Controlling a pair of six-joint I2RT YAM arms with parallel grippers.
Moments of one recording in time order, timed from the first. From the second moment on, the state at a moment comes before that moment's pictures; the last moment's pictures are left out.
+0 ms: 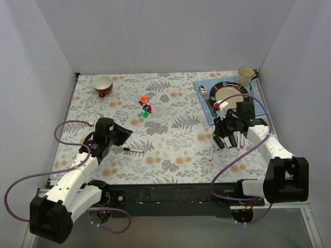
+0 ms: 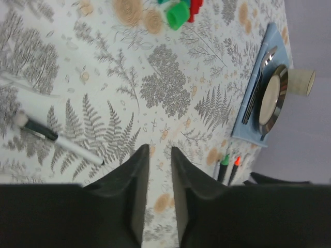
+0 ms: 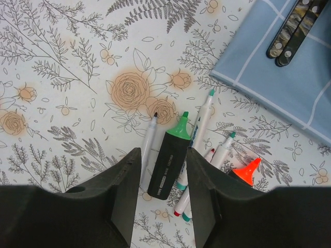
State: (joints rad) left arm -0.30 0.91 0.57 -0.30 -0.01 -1.14; right arm 0.09 1.28 0.80 -0.45 -0.49 -0.52
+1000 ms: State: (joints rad) left arm -0.30 1.44 0.84 -0.76 -0.20 -1.33; right arm 0.09 1.29 0.80 -0.46 -0.55 -0.53
